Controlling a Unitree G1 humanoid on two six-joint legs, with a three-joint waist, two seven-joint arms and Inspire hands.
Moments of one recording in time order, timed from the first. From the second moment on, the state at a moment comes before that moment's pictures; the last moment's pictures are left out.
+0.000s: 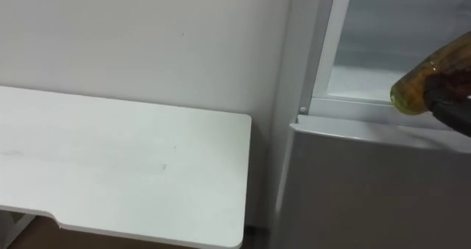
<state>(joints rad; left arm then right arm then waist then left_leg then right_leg) 0.36 0.25 0.21 0.96 0.17 0.00 -0.06 -0.30 -0.64 -0.30 0.13 0.62 -0.01 -0.33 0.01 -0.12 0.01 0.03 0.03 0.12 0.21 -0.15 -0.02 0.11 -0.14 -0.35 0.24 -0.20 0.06</state>
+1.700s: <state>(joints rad) 0.48 0.31 0.28 0.92 0.07 0.08 -0.05 -0.72 -0.90 -0.03 0.80 0.81 0.01 -0.36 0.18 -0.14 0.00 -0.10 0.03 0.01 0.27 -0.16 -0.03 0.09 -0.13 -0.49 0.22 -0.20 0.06</state>
